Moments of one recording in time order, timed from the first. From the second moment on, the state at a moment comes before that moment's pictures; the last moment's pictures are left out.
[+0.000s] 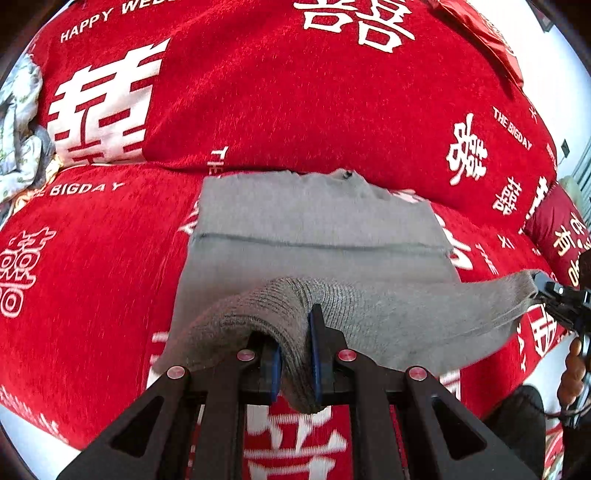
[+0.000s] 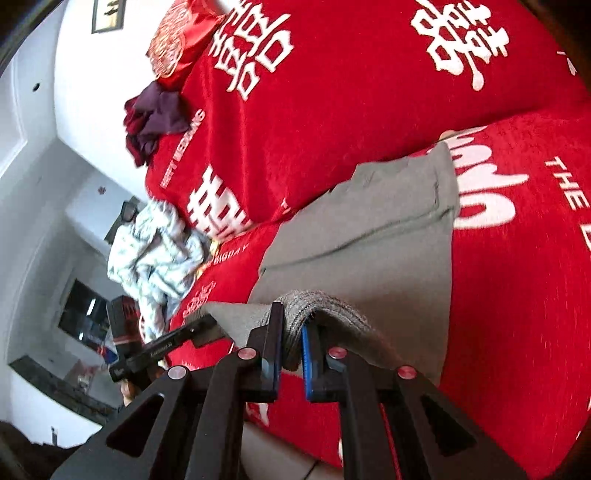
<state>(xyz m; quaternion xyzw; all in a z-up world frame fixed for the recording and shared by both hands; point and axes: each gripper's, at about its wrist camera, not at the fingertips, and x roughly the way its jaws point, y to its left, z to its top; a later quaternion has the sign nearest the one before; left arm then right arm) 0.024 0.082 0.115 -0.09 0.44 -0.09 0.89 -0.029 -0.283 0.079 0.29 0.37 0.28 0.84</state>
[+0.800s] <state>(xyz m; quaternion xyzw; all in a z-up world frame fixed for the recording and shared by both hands) 0.214 0.078 0.111 -0.10 0.43 -0.07 0.89 0.152 -0.286 0.087 0.30 0.32 0.21 0.87</state>
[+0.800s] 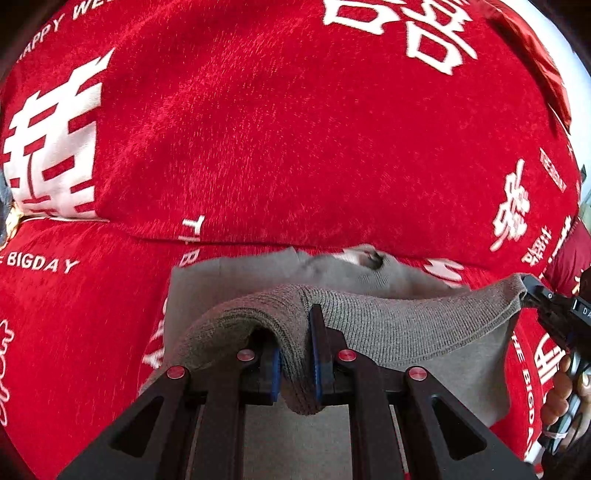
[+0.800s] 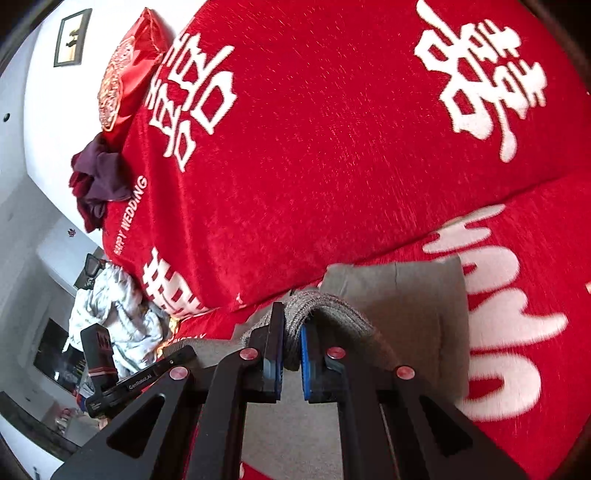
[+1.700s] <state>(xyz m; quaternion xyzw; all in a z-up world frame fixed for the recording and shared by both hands) 0.268 0.172 0.059 -0.24 0.49 0.05 0.84 0.225 -0.312 0.031 0.29 0.37 0.09 0.88</state>
